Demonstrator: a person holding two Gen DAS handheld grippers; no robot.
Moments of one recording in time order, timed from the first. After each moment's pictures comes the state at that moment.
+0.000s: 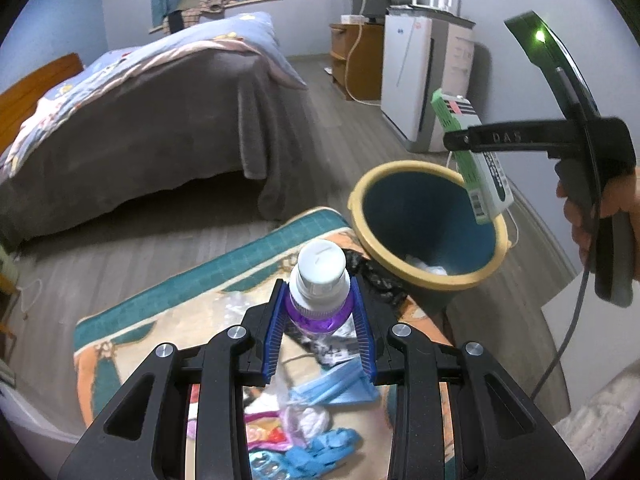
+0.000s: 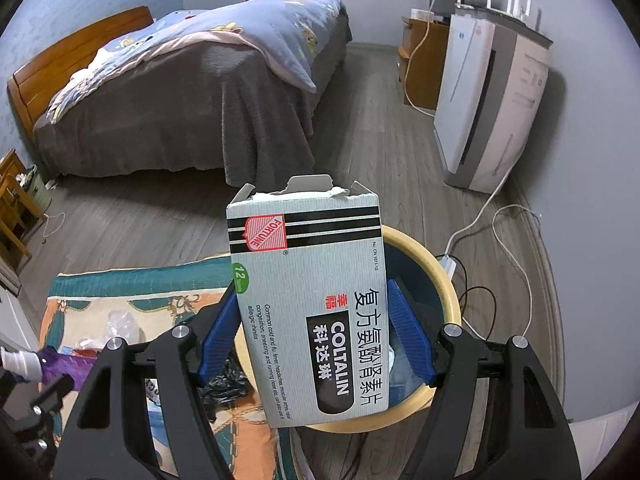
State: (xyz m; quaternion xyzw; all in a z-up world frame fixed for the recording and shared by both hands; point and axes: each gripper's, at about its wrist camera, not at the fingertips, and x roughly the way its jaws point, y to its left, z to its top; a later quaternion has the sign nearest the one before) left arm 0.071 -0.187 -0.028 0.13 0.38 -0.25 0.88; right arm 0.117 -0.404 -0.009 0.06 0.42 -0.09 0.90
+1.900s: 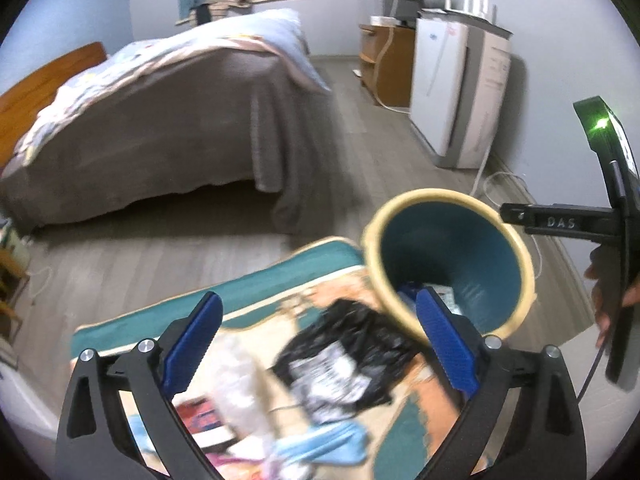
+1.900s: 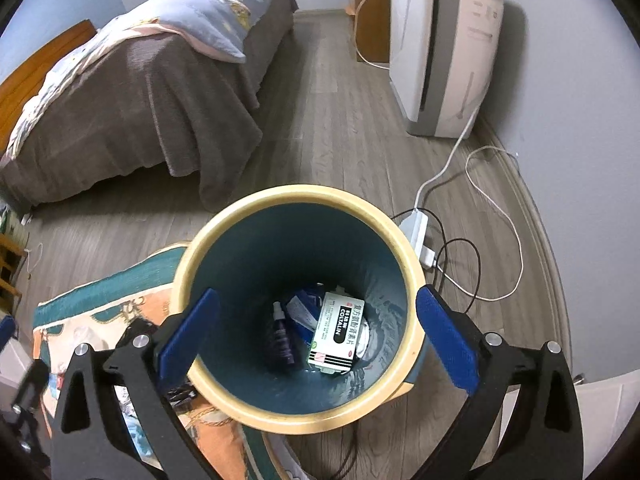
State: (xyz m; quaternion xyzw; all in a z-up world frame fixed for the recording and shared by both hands) left arm 0.115 -0.213 -0.023 0.11 0.39 -0.18 0.90; right arm 0.123 -0.460 -0.041 0.12 0.46 -0.15 0.87
